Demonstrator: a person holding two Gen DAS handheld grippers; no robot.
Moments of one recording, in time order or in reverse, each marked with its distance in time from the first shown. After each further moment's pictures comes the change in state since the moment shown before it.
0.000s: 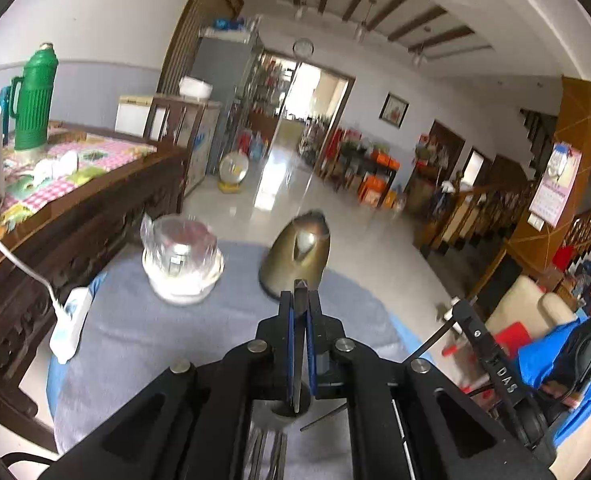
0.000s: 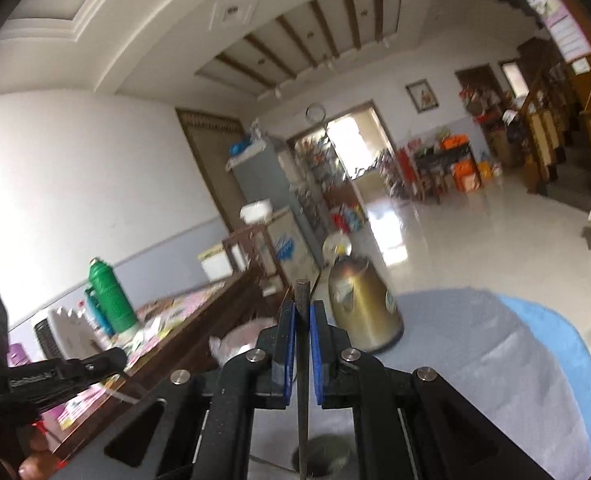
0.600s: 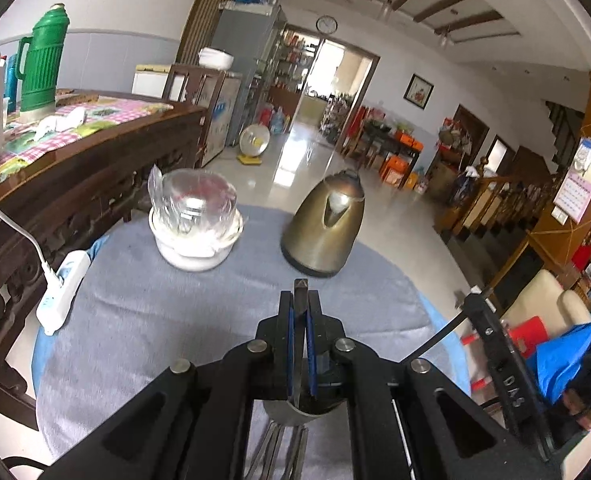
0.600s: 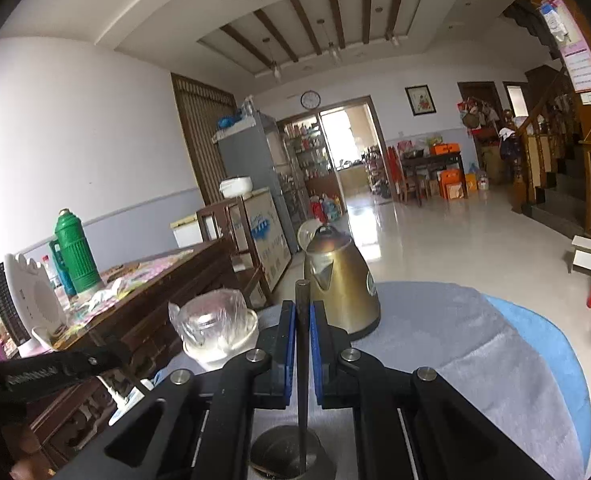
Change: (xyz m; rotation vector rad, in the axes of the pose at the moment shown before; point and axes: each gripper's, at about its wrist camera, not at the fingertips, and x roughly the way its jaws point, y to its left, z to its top) left arm 0.067 0.026 -0.043 -0.040 0.114 0.075; right arm 0.055 0.008 -0.045 -0.125 0.088 -0.088
